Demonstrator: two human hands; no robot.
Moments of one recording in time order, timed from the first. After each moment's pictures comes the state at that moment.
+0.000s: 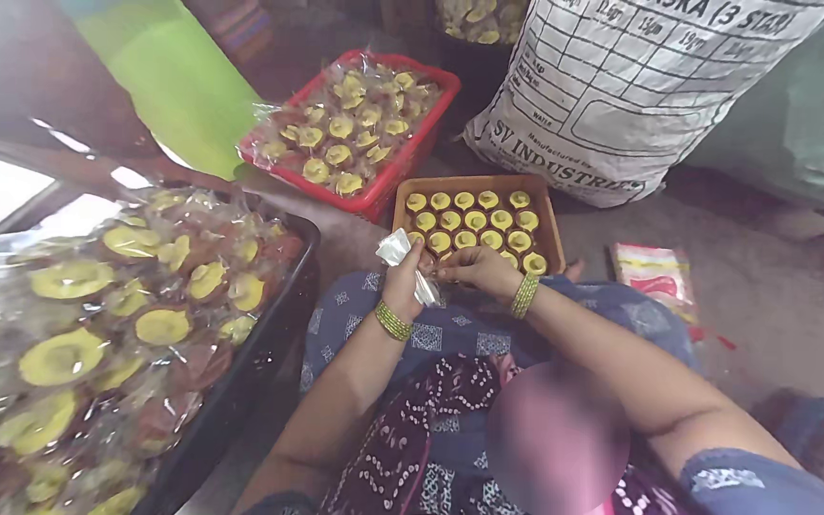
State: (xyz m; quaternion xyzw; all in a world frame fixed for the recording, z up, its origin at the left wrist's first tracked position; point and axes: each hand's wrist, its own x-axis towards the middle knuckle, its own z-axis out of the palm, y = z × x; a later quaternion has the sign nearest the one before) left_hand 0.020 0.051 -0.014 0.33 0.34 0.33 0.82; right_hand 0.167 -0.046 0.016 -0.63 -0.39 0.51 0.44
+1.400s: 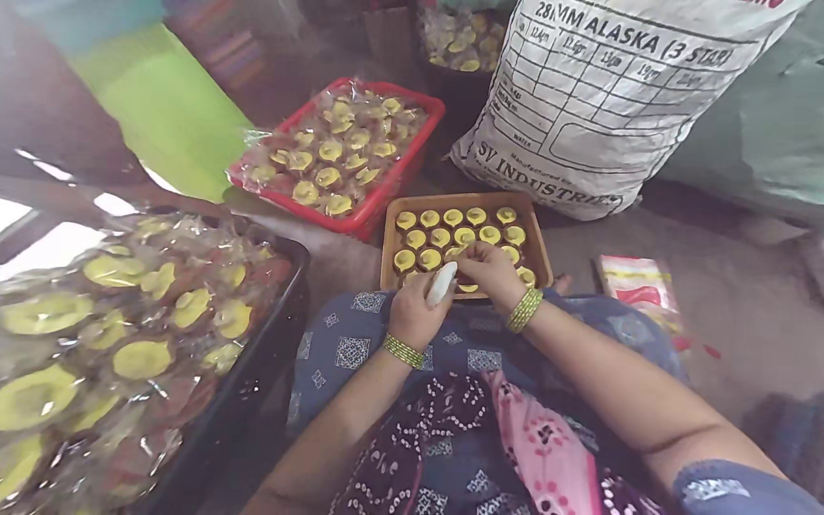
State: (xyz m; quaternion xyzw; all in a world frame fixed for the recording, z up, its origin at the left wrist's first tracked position) left_hand 0.015 0.017 -0.007 0.85 0.33 0.29 0.30; right_hand 0.176 -0.050 0.035 -0.68 -0.26 0.40 0.56
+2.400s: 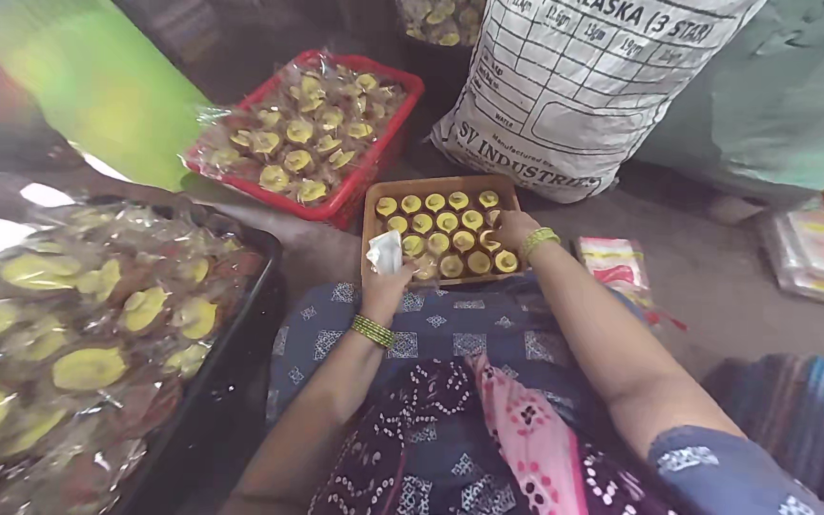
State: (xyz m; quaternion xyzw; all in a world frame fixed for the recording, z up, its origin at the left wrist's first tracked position) left_hand 0.025 0.046 -0.012 0.58 0.46 0.27 0.61; right_hand 0.308 -0.051 -0.003 -0.89 -0.37 0.26 0.09
